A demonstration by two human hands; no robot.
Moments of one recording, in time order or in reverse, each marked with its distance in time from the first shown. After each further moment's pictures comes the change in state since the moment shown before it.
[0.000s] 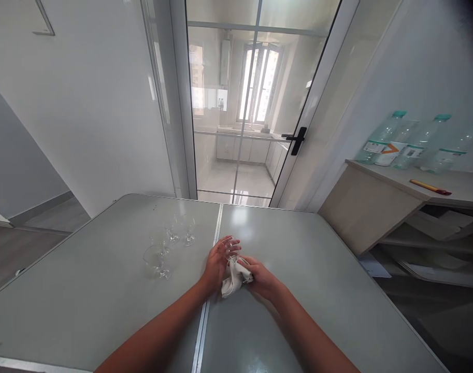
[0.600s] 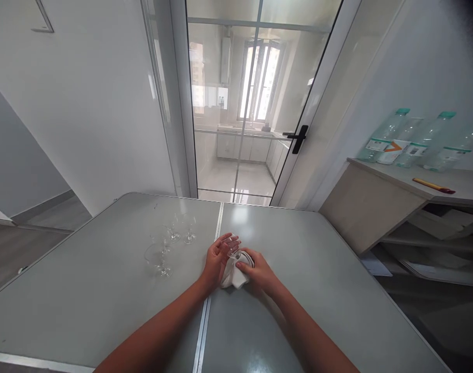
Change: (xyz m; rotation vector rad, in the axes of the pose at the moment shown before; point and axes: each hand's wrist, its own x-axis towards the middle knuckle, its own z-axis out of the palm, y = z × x) left_hand 0.000 0.005 0.001 0.006 -0.021 0.060; right_hand -0.002 -0.005 -0.008 -0.323 0.148 -0.200
